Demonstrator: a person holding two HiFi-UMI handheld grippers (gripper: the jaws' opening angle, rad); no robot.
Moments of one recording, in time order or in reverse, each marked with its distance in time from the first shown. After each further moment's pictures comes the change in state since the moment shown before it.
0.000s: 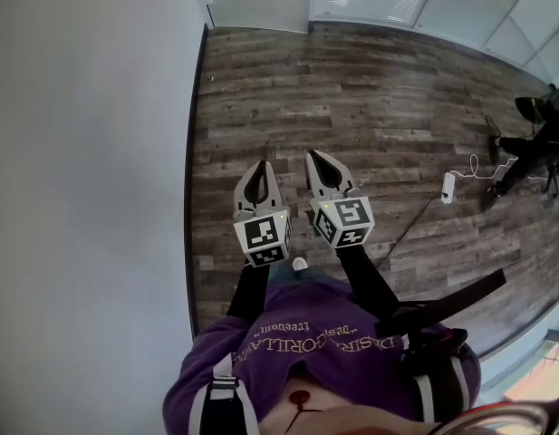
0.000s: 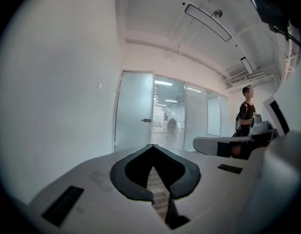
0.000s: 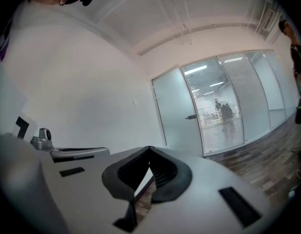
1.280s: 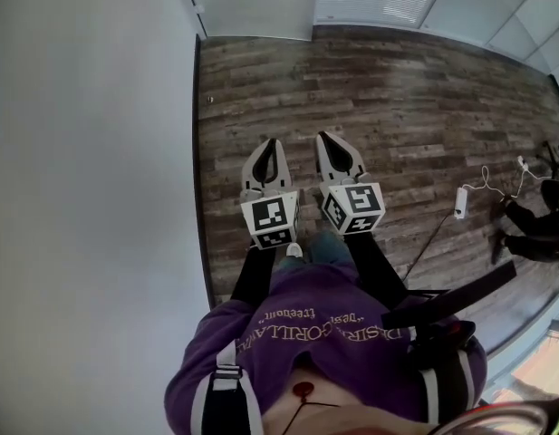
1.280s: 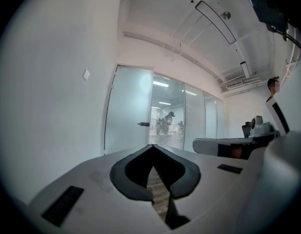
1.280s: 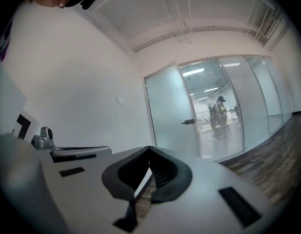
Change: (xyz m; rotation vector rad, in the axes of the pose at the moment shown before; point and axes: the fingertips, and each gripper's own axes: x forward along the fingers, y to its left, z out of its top) left arm 0.283 0.125 0.056 0.009 -0.023 -0.121; right arm 0.287 -0.075 0.059 -0.015 -0.041 -0.103
